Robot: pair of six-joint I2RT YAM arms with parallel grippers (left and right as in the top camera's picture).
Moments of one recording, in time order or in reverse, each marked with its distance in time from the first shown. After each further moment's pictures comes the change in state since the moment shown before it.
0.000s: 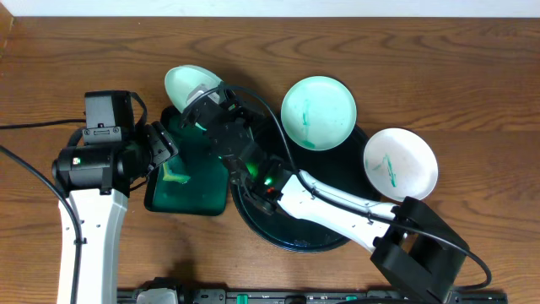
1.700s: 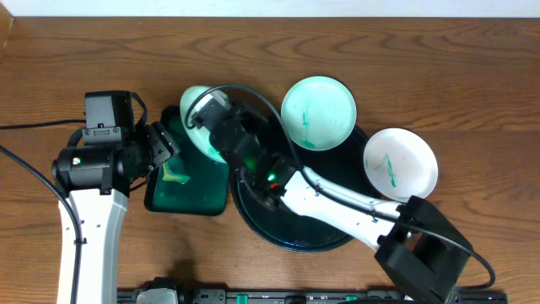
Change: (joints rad) left arm 0.000 0.000 0.000 -0.002 0.000 0.000; right arm -0.028 -0.011 0.005 -0.288 -0.127 0.233
